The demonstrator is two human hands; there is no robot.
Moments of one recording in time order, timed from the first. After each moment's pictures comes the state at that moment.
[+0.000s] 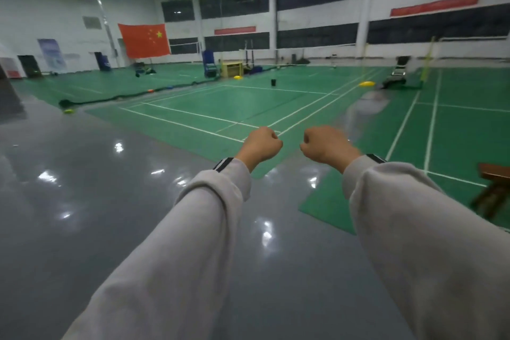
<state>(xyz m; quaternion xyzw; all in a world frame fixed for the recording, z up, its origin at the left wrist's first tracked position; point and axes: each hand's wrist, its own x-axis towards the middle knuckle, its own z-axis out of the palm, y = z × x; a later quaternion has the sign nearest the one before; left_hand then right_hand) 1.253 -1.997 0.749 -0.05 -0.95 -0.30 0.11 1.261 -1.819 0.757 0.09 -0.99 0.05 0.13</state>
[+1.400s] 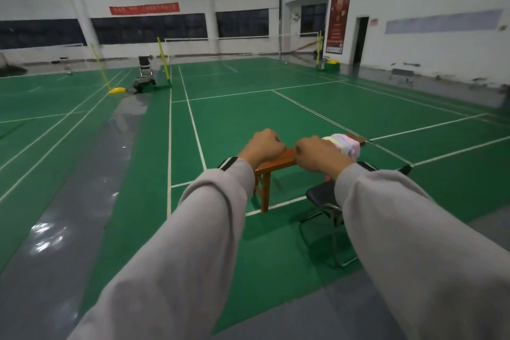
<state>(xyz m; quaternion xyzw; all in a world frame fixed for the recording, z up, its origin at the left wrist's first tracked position) 0.660 -0.981 0.711 -0.52 -0.81 -0.26 -0.08 0.808 -0.917 0.713 -0.39 -0.92 -0.01 0.06</state>
